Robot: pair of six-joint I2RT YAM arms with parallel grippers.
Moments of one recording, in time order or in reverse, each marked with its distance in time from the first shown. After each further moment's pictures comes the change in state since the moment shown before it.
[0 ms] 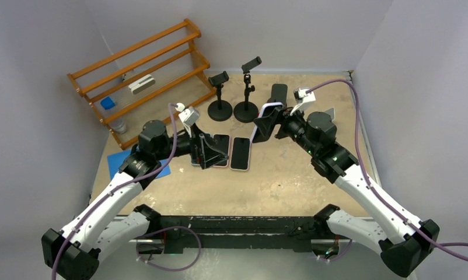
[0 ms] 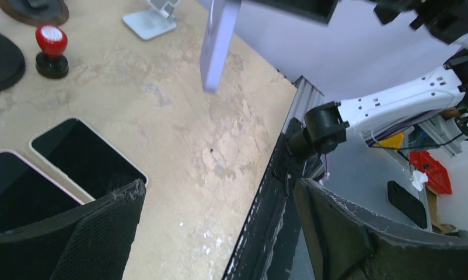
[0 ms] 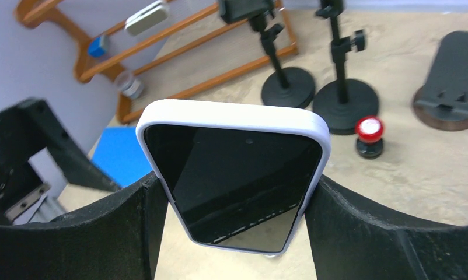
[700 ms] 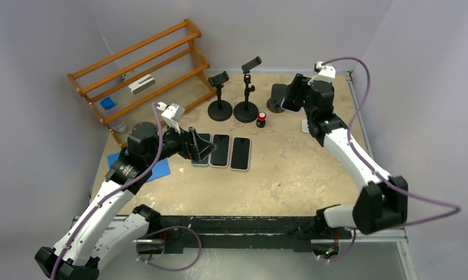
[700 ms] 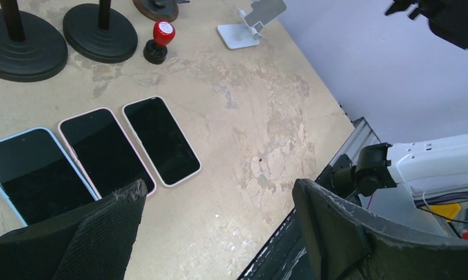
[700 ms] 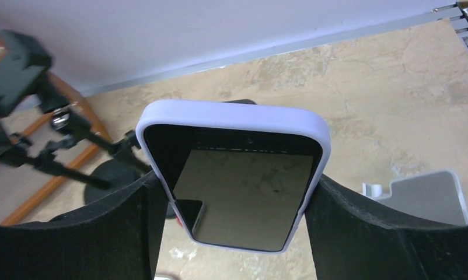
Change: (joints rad) left arm 0.042 -0.088 0.069 -0.214 -0.286 -0.026; right arm -0.325 0.444 0.160 0.177 0.244 -0.104
